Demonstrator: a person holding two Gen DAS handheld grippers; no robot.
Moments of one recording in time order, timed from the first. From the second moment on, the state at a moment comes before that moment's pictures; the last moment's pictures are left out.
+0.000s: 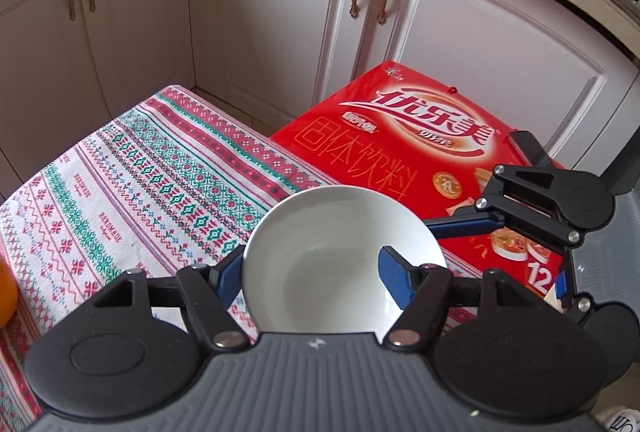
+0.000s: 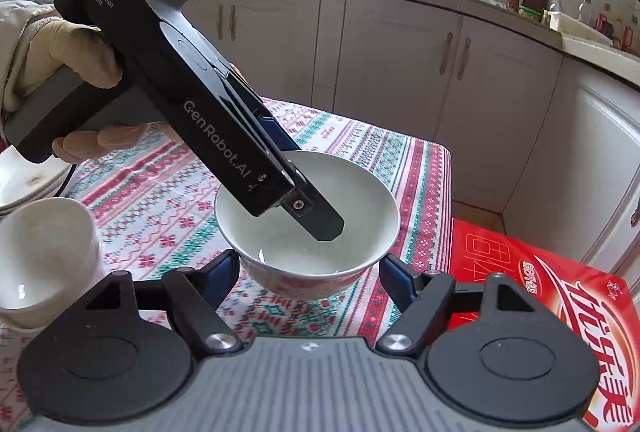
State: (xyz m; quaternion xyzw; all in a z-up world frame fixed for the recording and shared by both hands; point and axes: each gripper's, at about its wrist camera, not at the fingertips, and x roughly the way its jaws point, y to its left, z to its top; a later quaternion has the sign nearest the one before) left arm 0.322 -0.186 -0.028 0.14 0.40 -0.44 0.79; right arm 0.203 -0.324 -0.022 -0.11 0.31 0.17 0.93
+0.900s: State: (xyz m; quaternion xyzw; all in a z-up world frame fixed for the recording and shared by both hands) left arm 0.223 -0.101 0.021 0.11 0.37 -0.40 0.83; right arm 0.116 -0.260 0.025 -0.14 0.28 0.24 0.92
